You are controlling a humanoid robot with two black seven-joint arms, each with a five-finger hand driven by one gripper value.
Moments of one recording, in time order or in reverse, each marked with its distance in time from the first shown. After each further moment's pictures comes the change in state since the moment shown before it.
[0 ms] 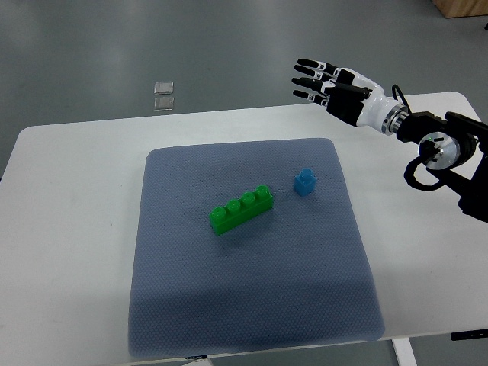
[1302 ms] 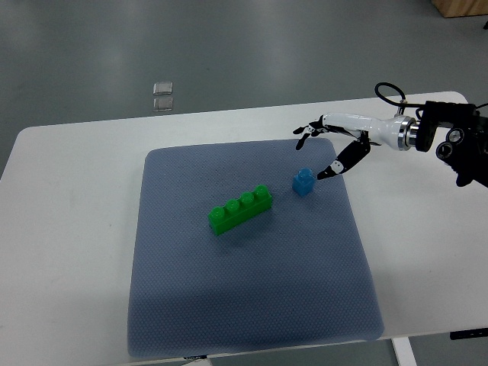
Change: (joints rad) left arm 0.000 0.000 0.002 0.000 0.000 0.000 0.000; right arm 0.003 -0.099 -0.030 0.057 -1.341 -0.001 0.249
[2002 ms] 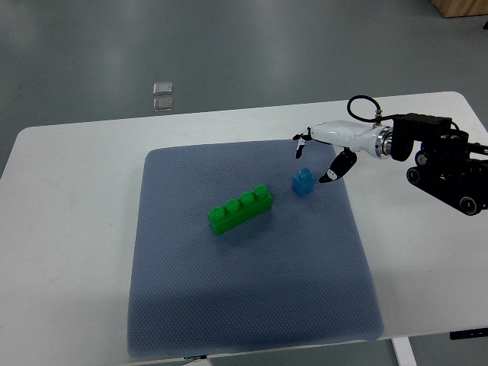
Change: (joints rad) left arm 0.000 0.000 0.000 0.000 0.000 0.000 0.000; right arm 0.016 0.085 -0.096 -0.005 -0.295 -0.251 -0.121
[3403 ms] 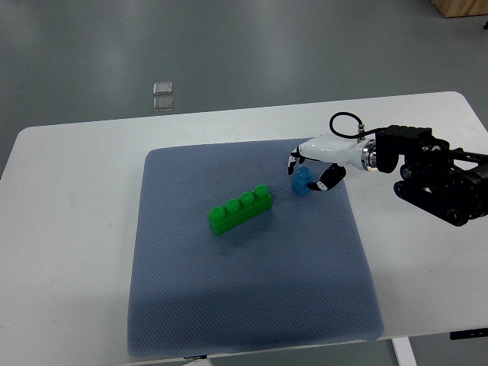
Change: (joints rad) left arm 0.000 0.000 0.000 0.000 0.000 0.000 0.000; right arm 0.003 0.037 -0.060 -0.004 -0.074 -0.018 -0.004
